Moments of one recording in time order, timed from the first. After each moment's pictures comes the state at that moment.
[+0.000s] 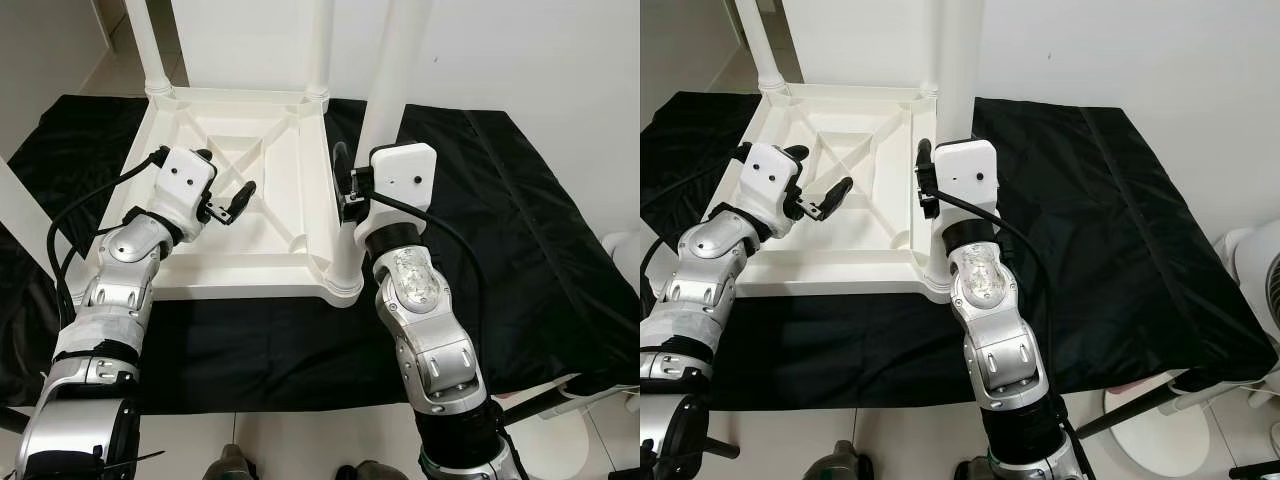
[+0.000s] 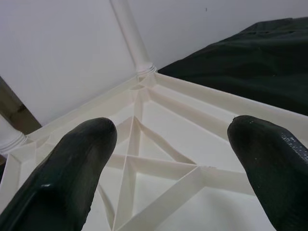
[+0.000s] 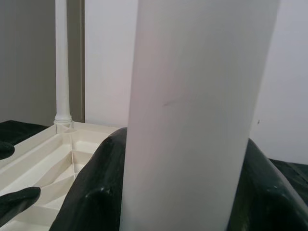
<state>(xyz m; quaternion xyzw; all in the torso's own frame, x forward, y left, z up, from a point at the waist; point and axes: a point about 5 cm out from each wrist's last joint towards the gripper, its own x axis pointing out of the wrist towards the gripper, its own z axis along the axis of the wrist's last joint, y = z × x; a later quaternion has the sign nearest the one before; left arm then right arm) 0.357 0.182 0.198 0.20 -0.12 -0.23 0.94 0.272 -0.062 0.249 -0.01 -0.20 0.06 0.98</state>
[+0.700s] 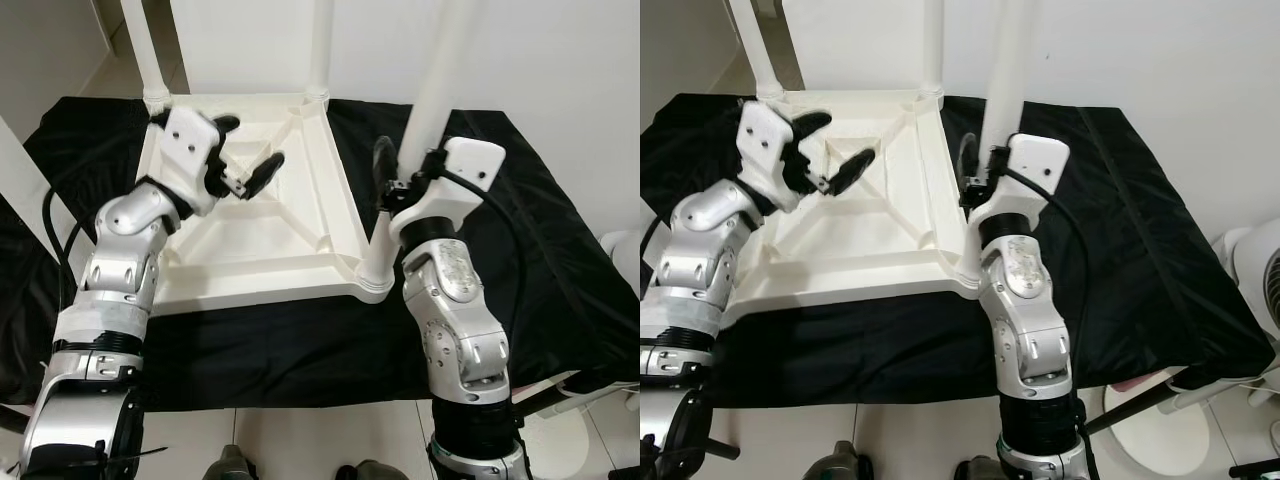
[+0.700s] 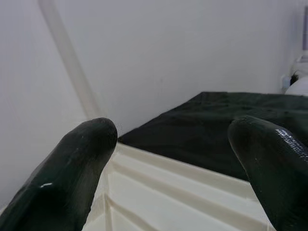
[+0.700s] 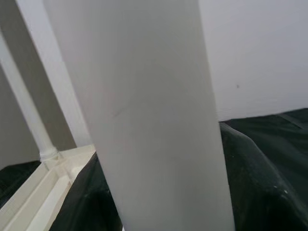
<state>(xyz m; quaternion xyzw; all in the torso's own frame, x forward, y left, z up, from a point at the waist) 0.340 0.148 0.259 0.14 -0.20 -0.34 0.91 0.278 -0.100 0.247 0.15 -0.17 0.02 0.97</state>
